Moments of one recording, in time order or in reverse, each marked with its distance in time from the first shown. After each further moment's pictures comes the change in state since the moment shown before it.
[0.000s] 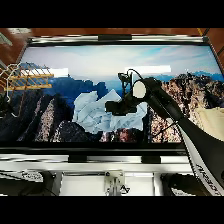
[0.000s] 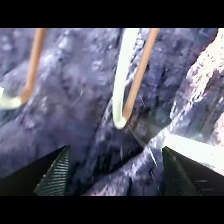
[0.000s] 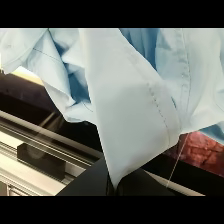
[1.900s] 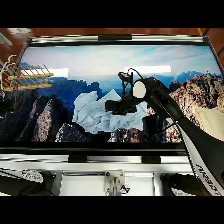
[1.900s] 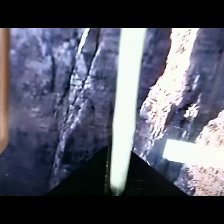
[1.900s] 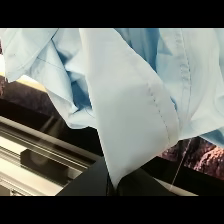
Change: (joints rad) left arm -0.021 -0.047 0.031 -0.074 0.050 0.077; right arm 0.000 0.000 0.000 -0.003 -0.006 0.013
